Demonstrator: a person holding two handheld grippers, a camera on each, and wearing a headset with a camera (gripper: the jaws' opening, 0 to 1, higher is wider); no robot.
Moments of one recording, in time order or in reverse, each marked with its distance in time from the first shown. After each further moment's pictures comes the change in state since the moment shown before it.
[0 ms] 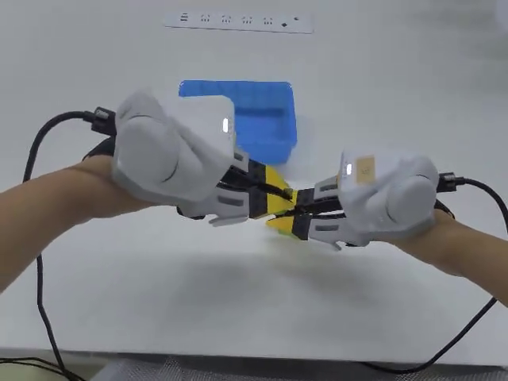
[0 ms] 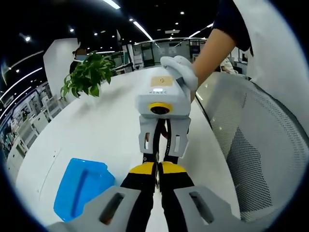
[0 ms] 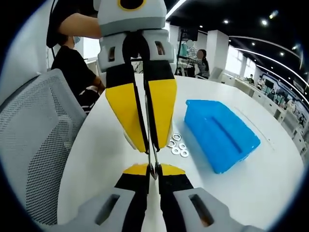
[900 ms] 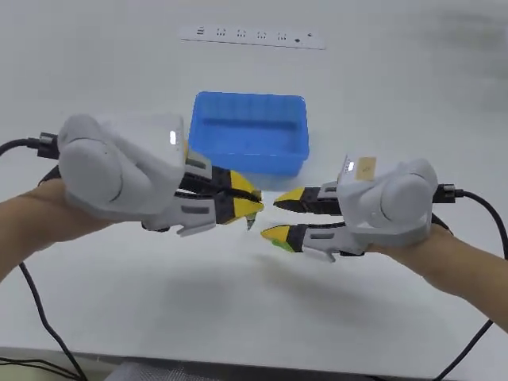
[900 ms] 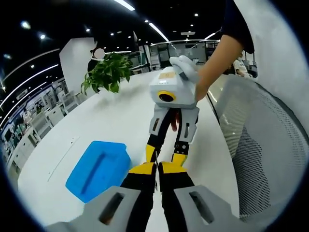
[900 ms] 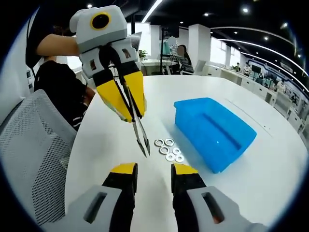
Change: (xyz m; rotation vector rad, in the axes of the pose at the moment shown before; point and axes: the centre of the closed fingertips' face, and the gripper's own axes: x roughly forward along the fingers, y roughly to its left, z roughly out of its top) left arm -0.048 0.014 -0.024 -0.060 -0.007 0.164; right arm 0.007 -0.009 0.009 0.151 0.005 -0.085
